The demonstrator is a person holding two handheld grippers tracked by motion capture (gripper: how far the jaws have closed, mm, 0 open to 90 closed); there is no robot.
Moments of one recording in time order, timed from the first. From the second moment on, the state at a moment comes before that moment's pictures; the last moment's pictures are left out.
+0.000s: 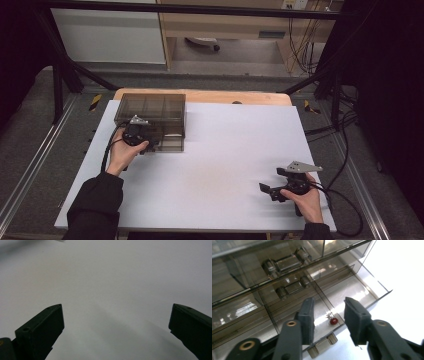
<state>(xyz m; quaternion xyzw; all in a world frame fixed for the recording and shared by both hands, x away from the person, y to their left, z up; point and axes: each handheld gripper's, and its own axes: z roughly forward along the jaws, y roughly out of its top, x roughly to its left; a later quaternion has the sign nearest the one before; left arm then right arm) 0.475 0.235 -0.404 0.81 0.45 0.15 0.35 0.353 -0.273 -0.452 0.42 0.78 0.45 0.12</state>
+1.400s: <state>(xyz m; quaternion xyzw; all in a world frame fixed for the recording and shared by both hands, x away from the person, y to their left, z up) 0.398 0.242 -0.414 0.82 0.37 0.15 0.40 0.353 -0.273 -0.452 0.41 0.78 0.45 0.12</state>
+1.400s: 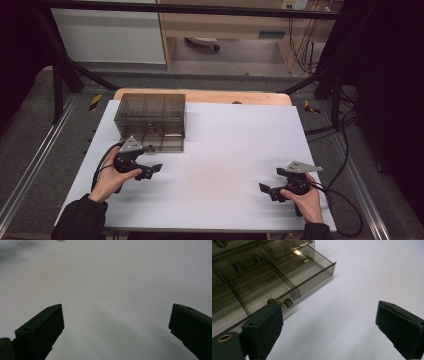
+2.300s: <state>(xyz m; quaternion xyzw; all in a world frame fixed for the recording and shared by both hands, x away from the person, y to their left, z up) 0.368 0.289 -0.452 0.82 0.38 0.15 0.40 0.352 -0.272 -0.453 0.41 0.78 0.45 0.12</state>
